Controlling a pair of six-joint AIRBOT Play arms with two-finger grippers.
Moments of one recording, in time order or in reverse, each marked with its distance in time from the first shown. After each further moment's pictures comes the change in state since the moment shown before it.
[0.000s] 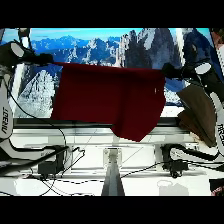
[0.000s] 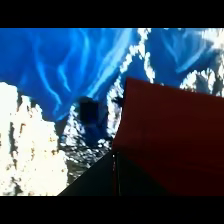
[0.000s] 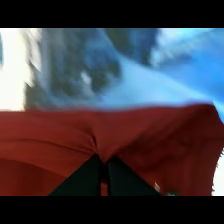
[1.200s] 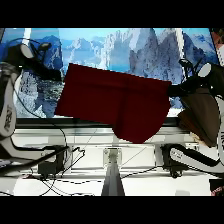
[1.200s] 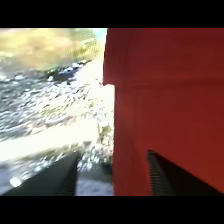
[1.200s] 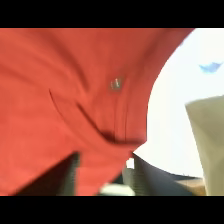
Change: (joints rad) left arm -0.035 0.011 0.000 0.018 -0.362 0.209; right arm 0.001 0.104 0.008 -0.483 0.527 0.016
